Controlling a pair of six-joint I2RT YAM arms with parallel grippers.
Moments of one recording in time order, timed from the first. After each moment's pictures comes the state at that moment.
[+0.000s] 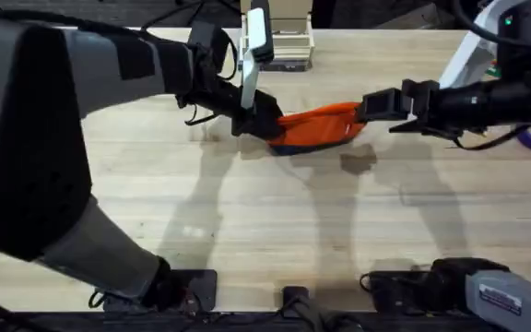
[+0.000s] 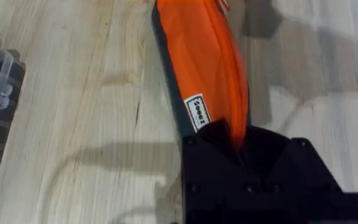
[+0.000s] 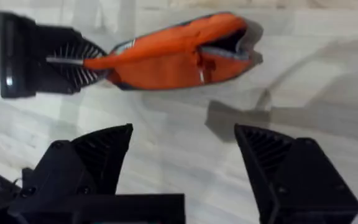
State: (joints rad) left arm -0.23 1.79 1.09 -0.53 0.90 1.07; right arm 0.00 1.20 0.97 -0.85 -0.47 0.15
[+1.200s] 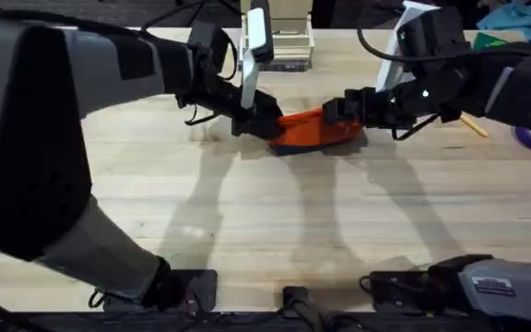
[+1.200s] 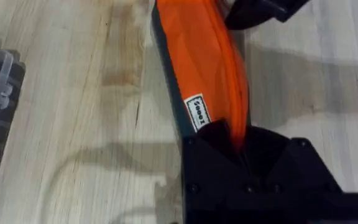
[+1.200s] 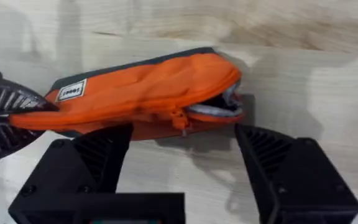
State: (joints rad) left arm -0.23 1.79 1.09 -0.53 0.90 1.07; right arm 0.24 1.46 0.97 -0.59 -0.12 0.27
